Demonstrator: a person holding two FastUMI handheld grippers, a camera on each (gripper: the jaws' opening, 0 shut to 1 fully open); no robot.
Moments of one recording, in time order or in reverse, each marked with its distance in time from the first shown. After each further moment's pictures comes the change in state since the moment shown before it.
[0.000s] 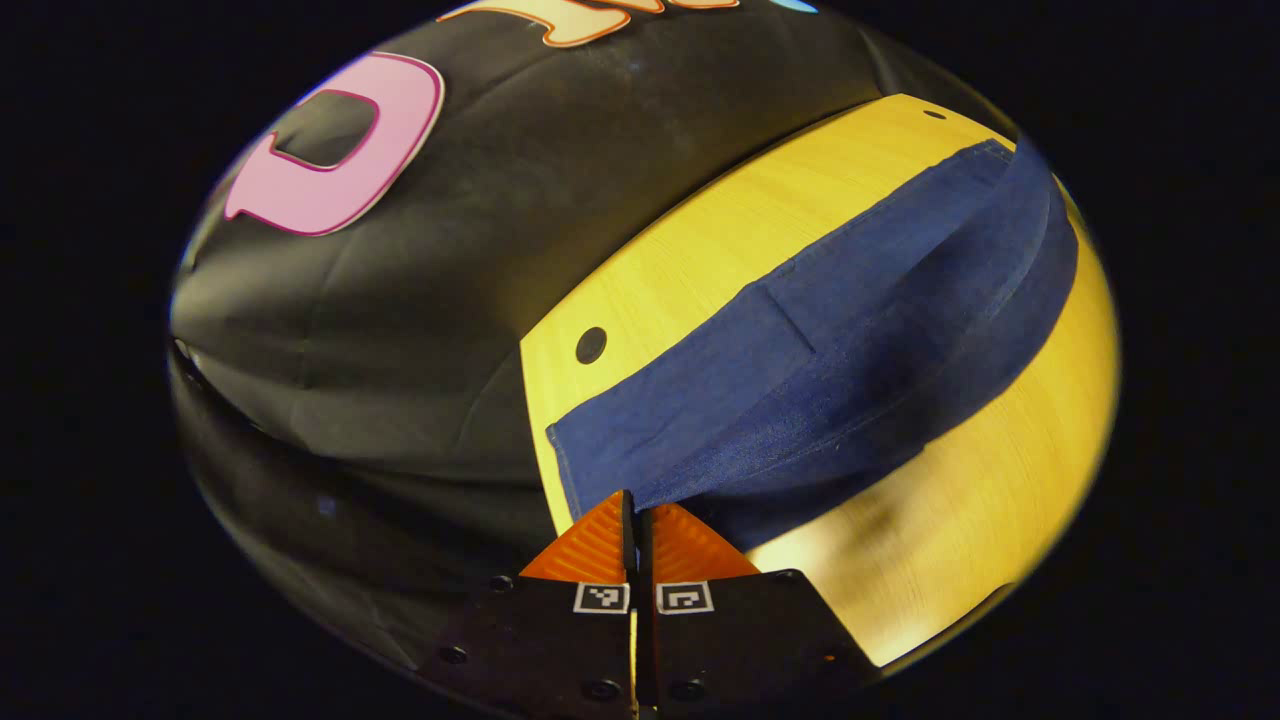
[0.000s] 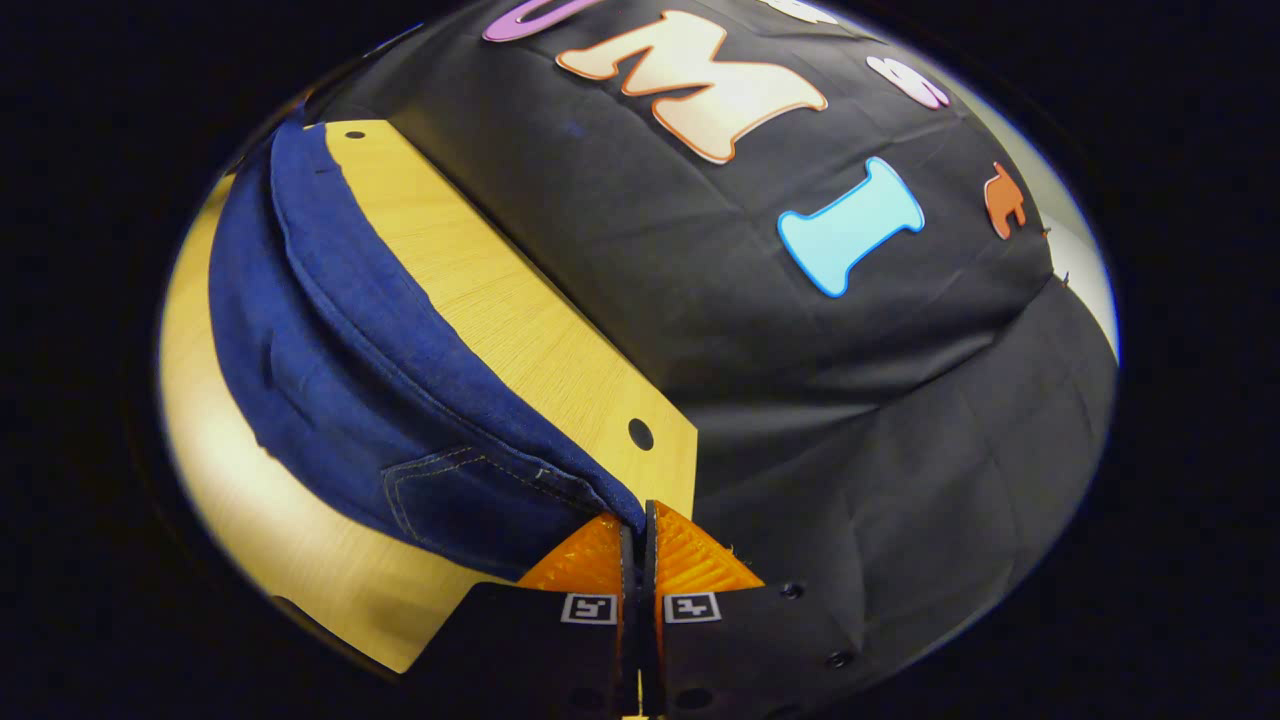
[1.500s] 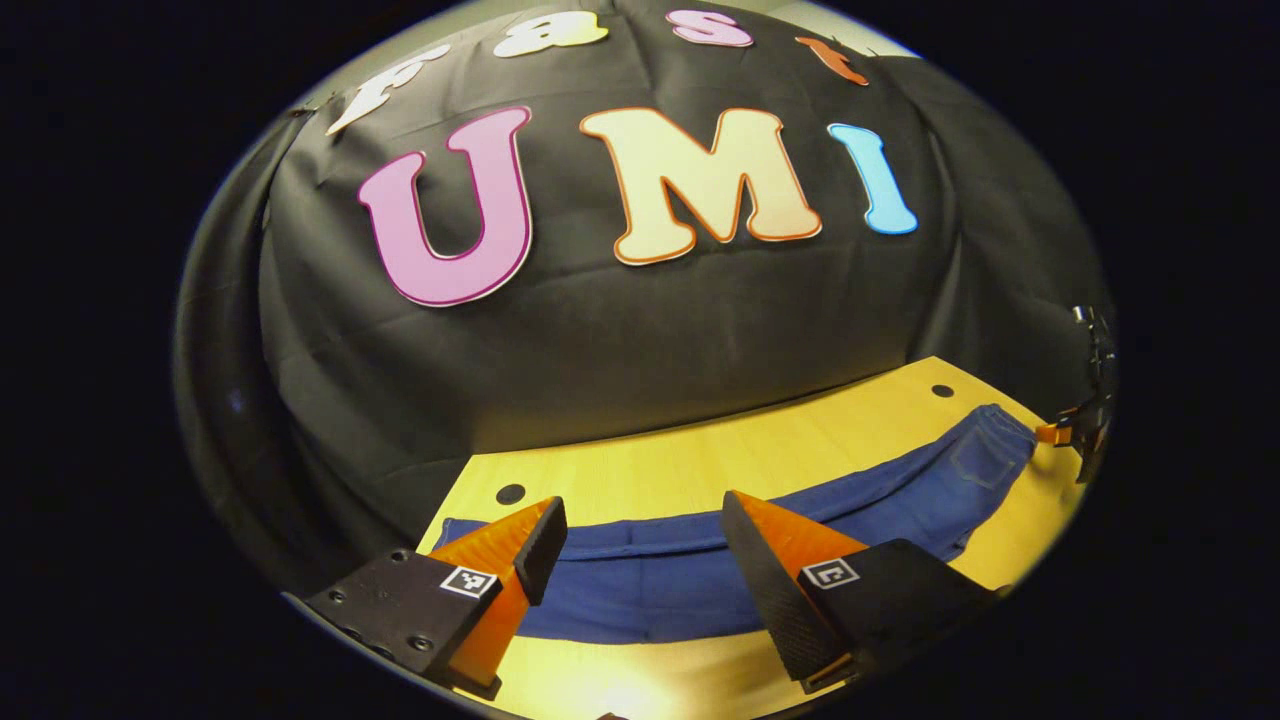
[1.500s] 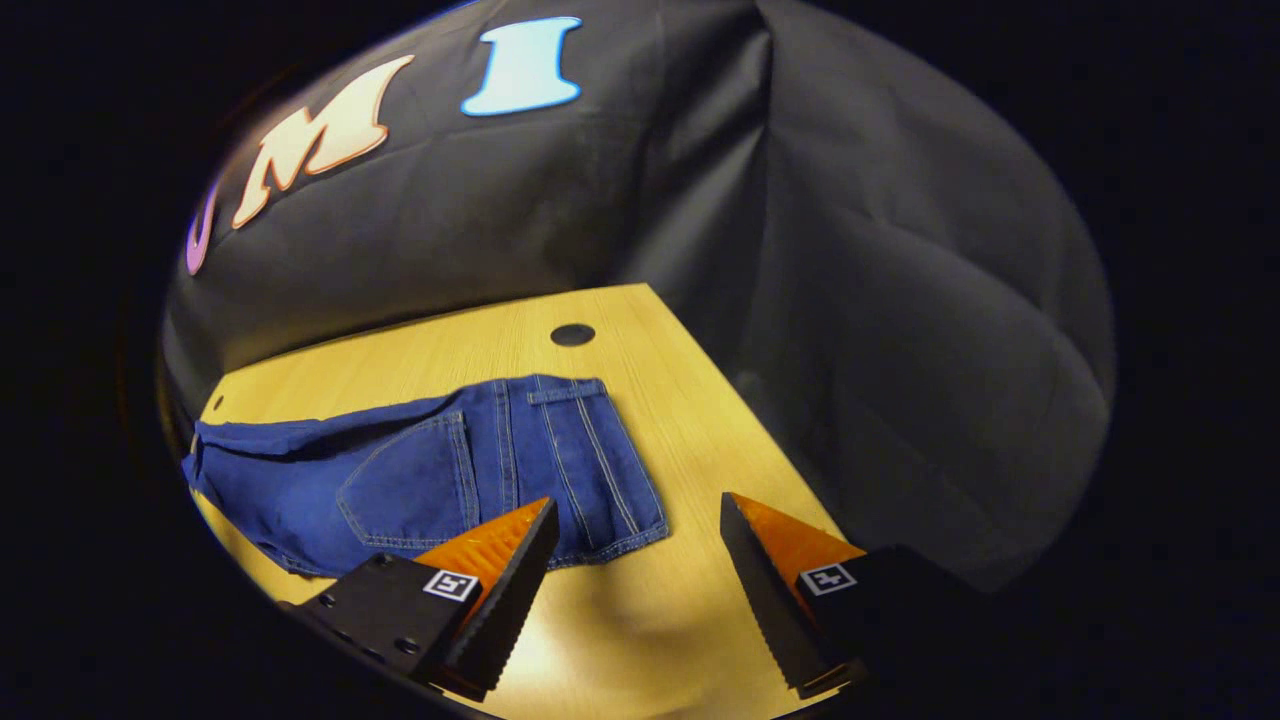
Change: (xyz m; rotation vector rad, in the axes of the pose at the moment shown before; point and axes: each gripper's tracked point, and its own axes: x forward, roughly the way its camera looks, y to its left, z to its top) left arm -0.084 -0.049 0.151 -0.507 -0.596 0.014; right arm 0.059 0.003 -0.167 0.933 0.217 0.127
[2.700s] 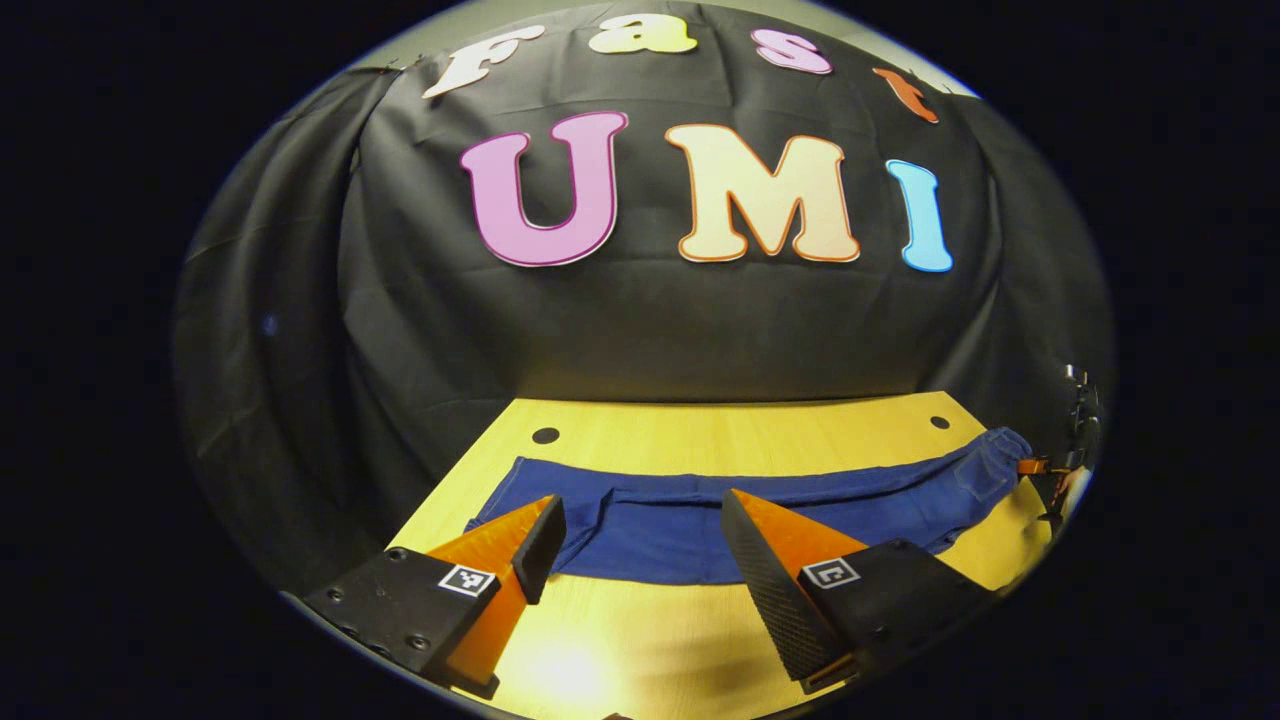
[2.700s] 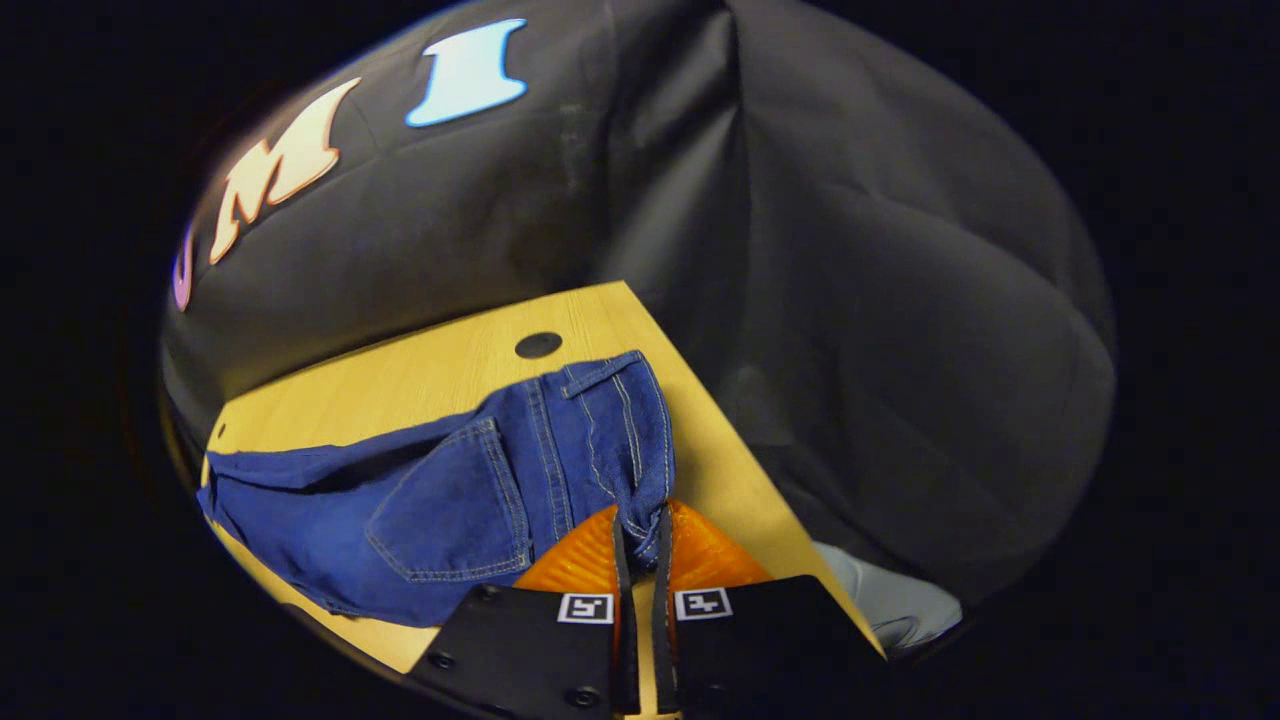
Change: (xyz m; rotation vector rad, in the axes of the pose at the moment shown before) left arm -0.081 0.020 -0.026 -0.218 0.057 0.097; right arm 0.011 -0.030 0.053 -0.008 -0.064 -0.013
